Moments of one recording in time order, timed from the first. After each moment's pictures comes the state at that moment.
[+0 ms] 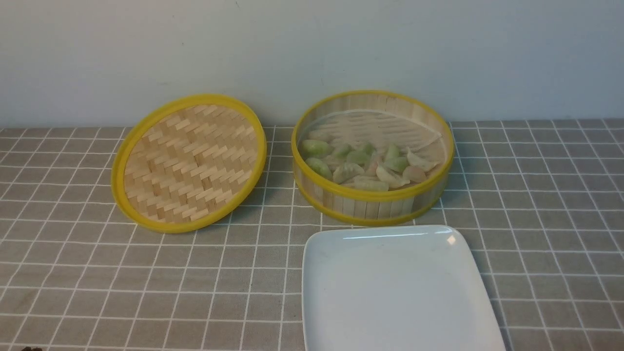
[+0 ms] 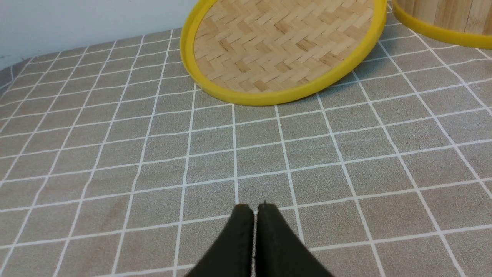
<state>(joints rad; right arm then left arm) -0.01 -0.02 0.02 -0.02 0.40 0.06 -0.04 -0.01 0.02 -0.05 0.39 0.15</state>
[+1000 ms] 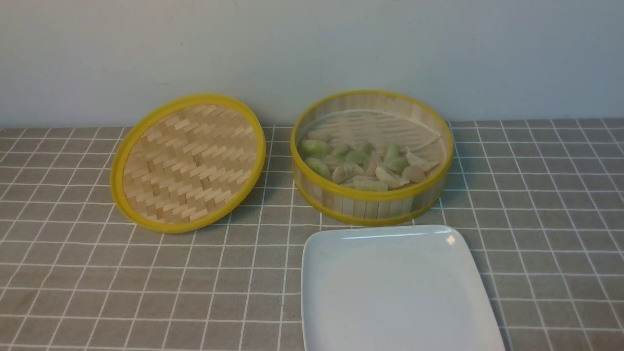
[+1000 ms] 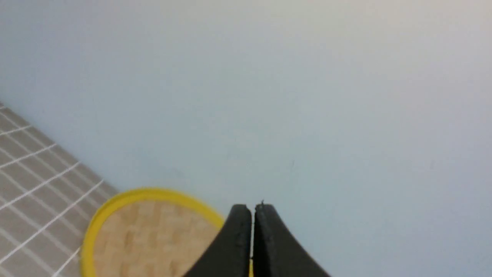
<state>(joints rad) -0.01 -0.02 0.02 -0.02 0.40 0.06 -0.04 -0.01 0.03 -0.72 -0.26 -0.11</state>
